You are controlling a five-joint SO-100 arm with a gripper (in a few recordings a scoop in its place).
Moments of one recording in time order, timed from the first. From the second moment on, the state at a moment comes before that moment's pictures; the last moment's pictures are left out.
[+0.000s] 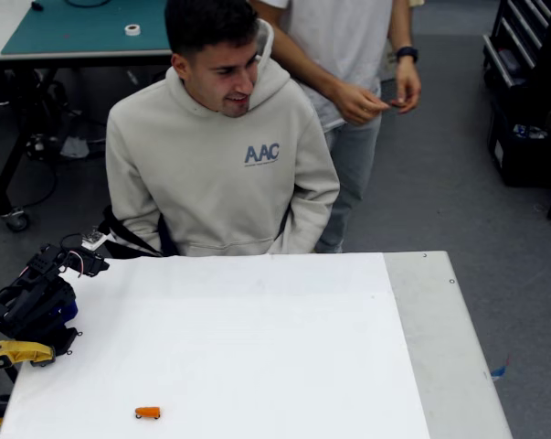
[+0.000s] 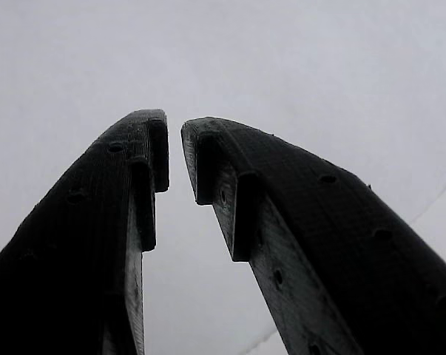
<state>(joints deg) -14.1 187.6 169.0 65.0 6.8</state>
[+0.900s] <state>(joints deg) -24.0 189.2 168.8 71.8 1.1</state>
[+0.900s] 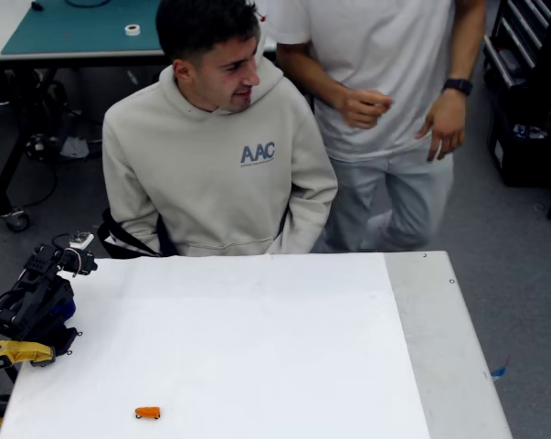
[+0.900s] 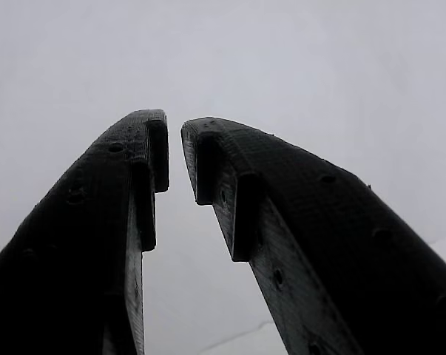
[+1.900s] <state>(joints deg) -24.0 189.2 168.8 71.8 1.8</state>
